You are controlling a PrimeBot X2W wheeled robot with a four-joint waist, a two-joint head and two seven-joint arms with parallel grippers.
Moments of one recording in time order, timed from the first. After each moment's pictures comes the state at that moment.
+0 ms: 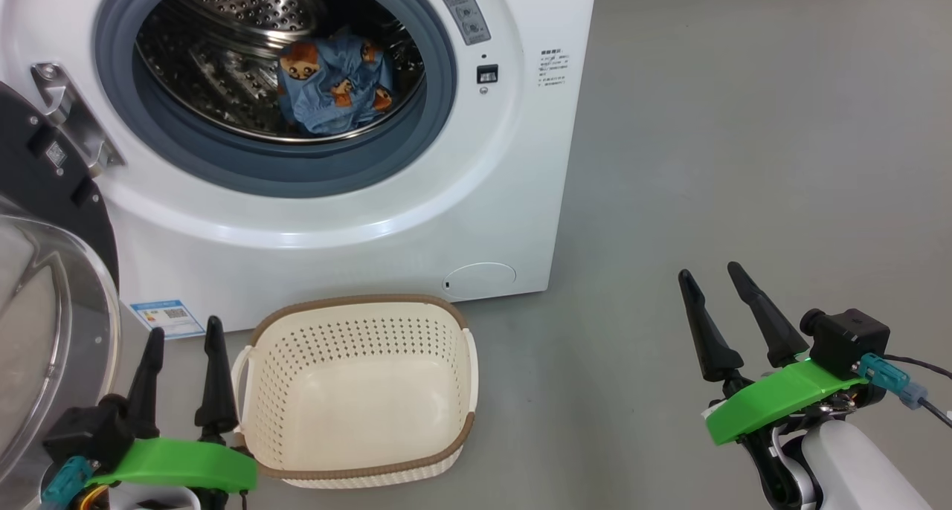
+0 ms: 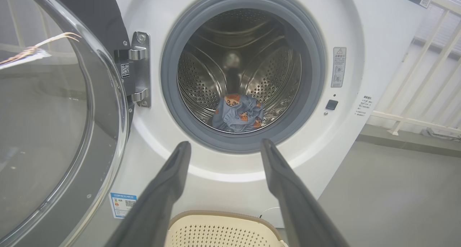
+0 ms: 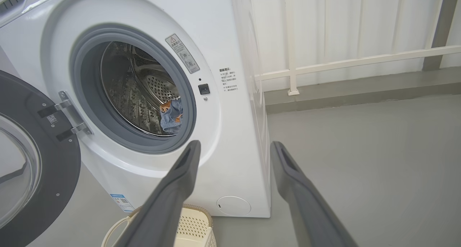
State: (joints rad) left arm -0.20 0.15 -0.06 0.34 -0.45 -0.05 -0.26; right arm -0.26 -0.19 0.25 0.36 0.50 0.13 -0.25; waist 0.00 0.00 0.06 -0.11
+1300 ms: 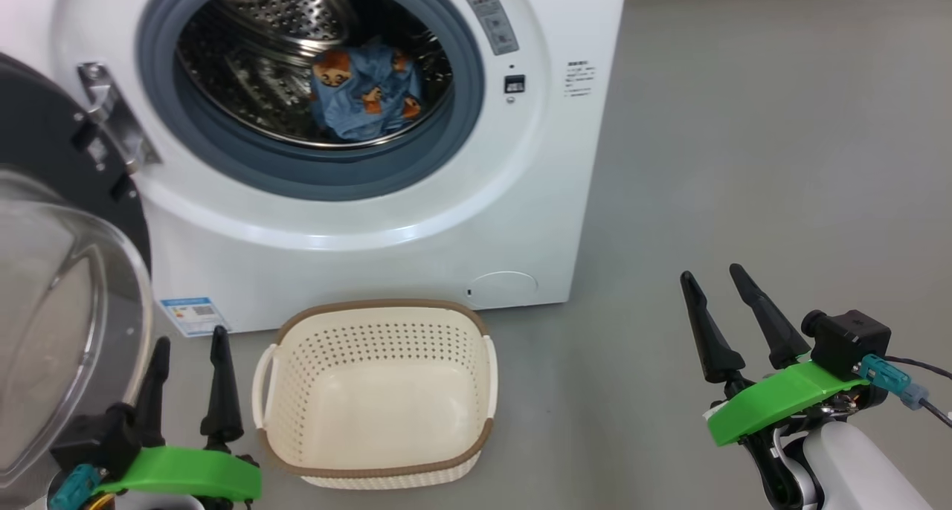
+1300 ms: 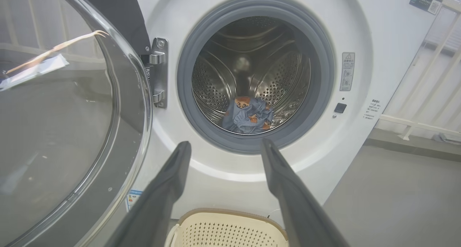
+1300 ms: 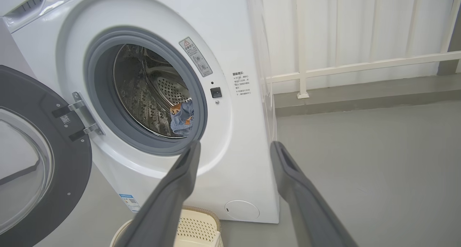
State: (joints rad) left arm -0.18 0.14 -0.06 0.34 -0.44 -0.05 -0.26; right arm -0.25 -0.19 0.25 0.37 0.50 0.13 -0.25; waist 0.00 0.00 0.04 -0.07
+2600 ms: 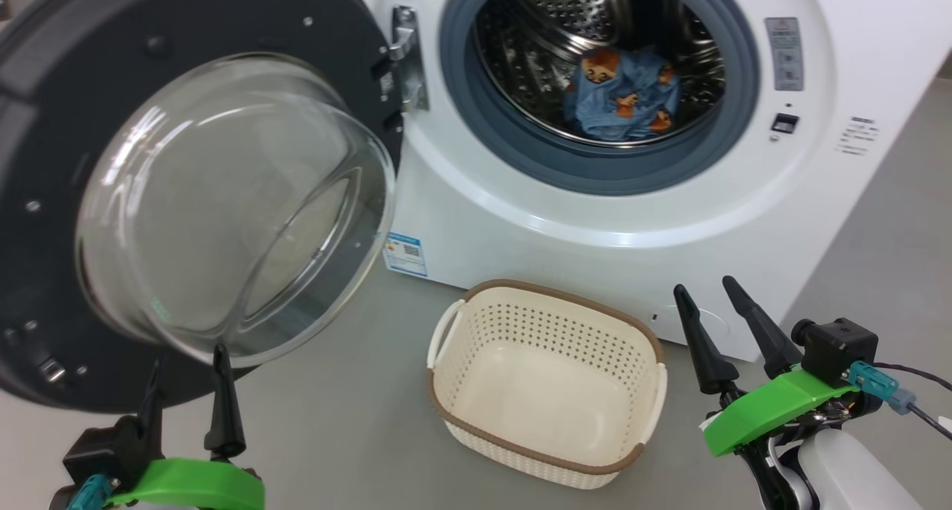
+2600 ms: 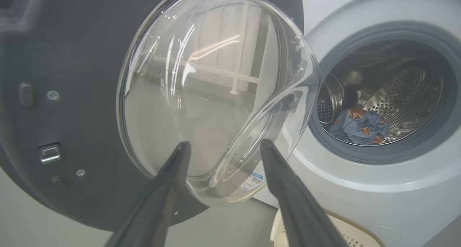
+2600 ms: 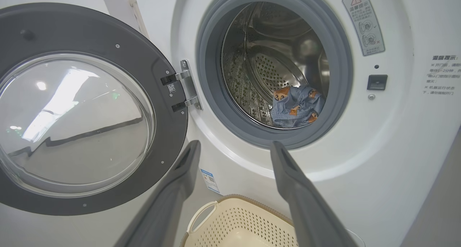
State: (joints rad) left arm -0.15 0.14 -0.07 0.36 -0.41 0.04 -0.25; right arm -0.25 -0.19 0.27 0.39 0.49 0.13 -0.25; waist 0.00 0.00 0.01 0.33
